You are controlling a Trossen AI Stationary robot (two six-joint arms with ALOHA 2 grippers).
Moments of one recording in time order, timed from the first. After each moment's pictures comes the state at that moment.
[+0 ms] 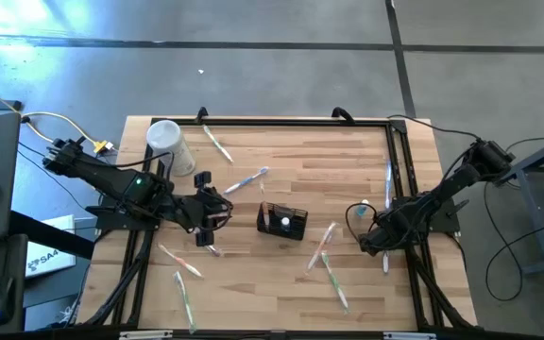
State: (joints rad) left arm -0.41 1.16 1.20 -0.81 -0.47 -0.32; right arm 0.58 1.27 0.47 -0.82 -0.17 2.06
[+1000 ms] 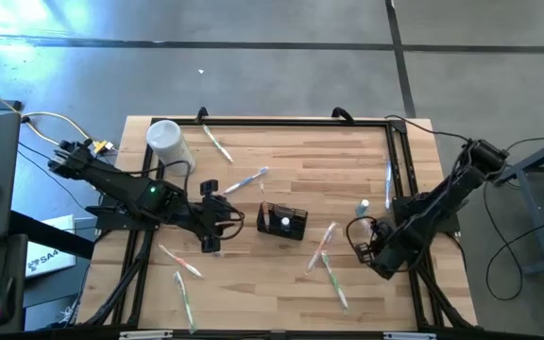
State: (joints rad) left arm -0.41 1.25 1.20 -0.82 -0.43 -0.35; right arm 0.81 1.29 0.71 -0.91 0.15 2.15
